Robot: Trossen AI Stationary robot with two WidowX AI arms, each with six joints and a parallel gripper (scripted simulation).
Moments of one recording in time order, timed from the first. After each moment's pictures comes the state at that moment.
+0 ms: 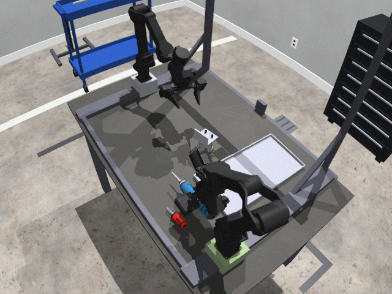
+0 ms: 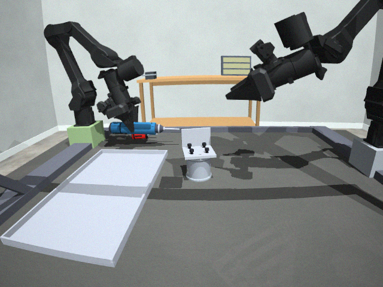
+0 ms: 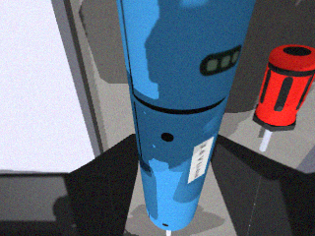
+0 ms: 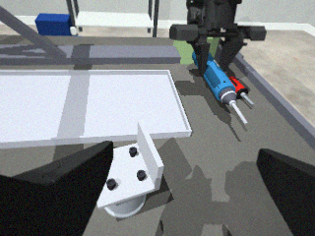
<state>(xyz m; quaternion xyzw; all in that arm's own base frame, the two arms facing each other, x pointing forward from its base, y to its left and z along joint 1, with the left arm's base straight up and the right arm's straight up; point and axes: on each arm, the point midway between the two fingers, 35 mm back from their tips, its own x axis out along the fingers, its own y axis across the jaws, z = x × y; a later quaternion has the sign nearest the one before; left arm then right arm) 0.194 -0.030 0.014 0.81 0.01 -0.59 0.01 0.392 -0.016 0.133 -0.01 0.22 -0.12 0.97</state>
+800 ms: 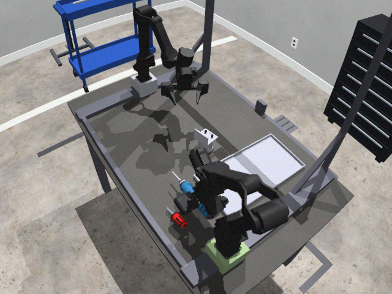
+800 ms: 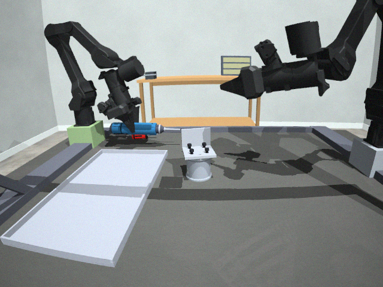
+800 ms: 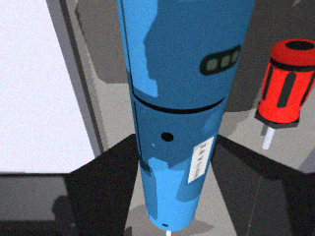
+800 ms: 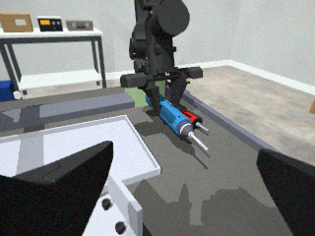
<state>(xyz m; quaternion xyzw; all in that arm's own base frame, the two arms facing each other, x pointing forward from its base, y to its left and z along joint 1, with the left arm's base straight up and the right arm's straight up) 0.197 -0.030 0.012 0.81 0.00 -0.59 0.01 0.393 -0.022 0.143 0.02 0.10 -0.25 0.96</state>
